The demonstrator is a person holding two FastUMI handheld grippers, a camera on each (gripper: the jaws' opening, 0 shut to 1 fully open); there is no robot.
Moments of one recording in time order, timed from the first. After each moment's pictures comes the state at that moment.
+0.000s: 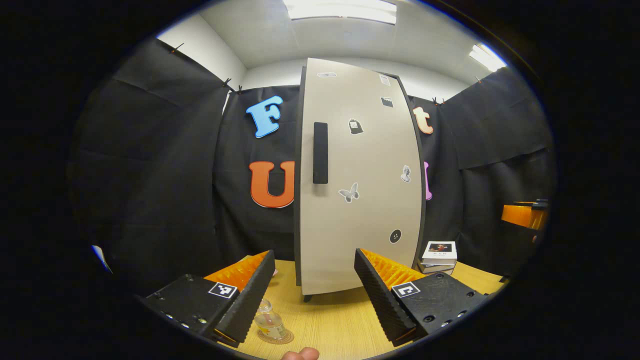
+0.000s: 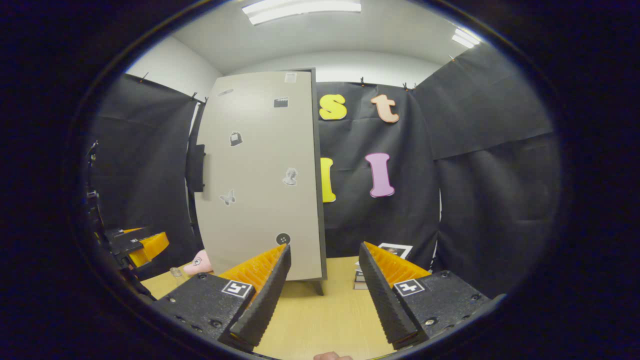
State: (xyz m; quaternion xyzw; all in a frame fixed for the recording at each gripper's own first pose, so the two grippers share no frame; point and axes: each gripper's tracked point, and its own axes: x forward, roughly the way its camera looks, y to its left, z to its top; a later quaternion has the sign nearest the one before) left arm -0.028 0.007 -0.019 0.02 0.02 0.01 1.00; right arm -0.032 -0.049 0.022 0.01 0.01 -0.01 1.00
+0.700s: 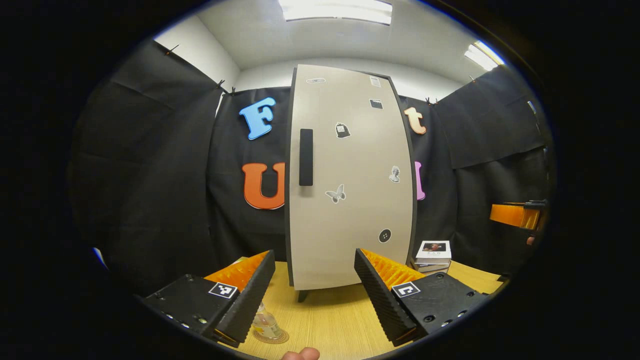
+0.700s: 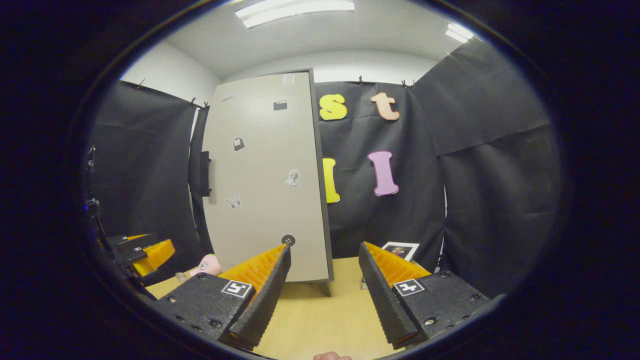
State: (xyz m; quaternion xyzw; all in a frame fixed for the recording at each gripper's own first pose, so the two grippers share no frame) left arm -0.030 -0.008 -0.016 0.02 0.02 0.00 1.00; right arm -0.018 -0.042 0.023 0.03 0.01 0.01 1.00
